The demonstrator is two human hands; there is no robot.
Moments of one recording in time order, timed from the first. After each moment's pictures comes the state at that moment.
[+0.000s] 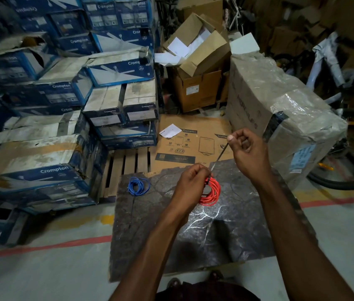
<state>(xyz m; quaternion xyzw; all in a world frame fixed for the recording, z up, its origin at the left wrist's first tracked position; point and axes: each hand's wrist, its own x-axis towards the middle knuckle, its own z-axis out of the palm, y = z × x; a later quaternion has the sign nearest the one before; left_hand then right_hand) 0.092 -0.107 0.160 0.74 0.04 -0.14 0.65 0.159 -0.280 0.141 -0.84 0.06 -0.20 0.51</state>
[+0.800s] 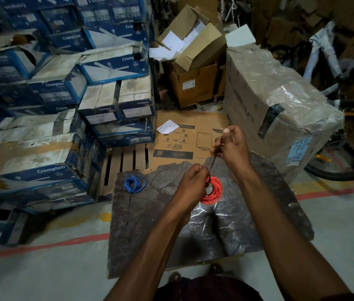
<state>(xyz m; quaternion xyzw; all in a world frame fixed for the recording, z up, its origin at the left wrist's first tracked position) 0.089 -0.127 0.149 0.74 0.06 -0.17 0.65 0.168 -0.258 0.127 -0.68 0.10 -0.08 0.72</state>
